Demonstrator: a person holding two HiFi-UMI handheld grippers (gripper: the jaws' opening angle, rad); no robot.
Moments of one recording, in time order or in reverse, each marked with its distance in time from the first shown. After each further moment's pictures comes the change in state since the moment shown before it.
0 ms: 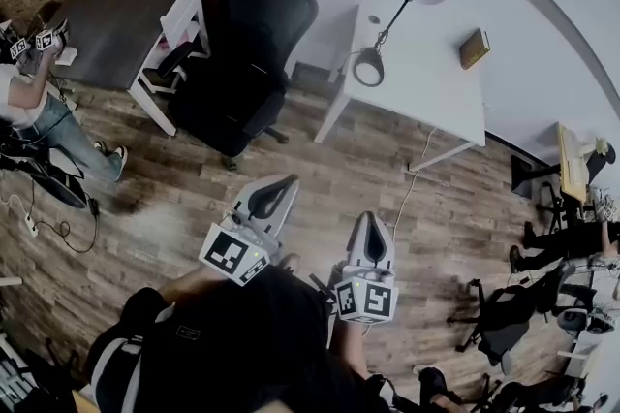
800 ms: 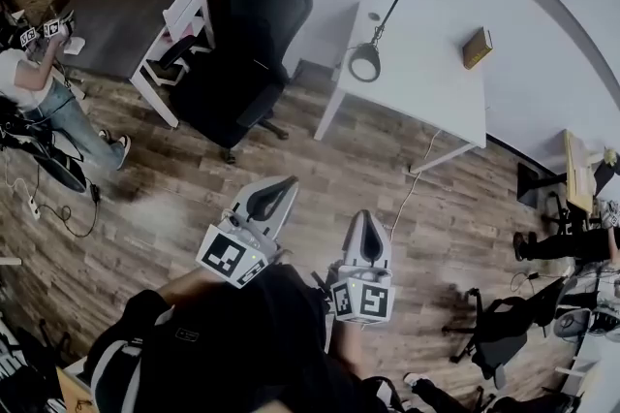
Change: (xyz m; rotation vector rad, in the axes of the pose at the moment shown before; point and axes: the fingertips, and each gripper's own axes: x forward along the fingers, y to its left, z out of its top) left arm 0.033 -0.072 -0.016 0.022 0.007 0.038; right arm -0.024 -0.064 0.005 0.016 -0.011 0.076
